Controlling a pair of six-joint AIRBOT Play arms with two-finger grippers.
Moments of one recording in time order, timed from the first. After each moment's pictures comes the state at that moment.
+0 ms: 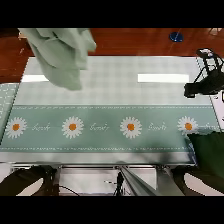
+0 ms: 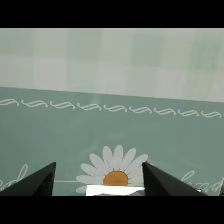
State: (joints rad) left arm -0.37 -1.04 1.86 1.72 -0.93 -1.58; right arm -0.04 -1.21 1.23 -1.70 1.36 1.48
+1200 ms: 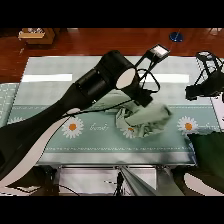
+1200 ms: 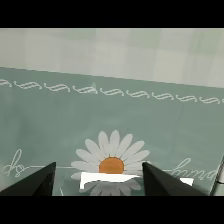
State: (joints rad) left arm -0.90 -1.66 1.87 1.56 -1.30 -1.59; right arm -0.04 -1.21 1.23 -1.71 1.40 1.46
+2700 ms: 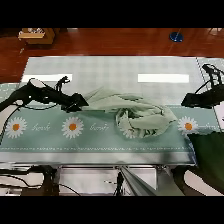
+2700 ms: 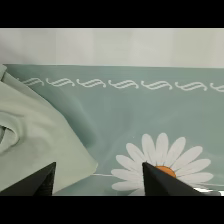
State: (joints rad) left arm -0.01 -1.59 1.00 0.71 -1.13 -1.22; right arm -0.26 -1.16 1.02 -1.39 1.26 1.32
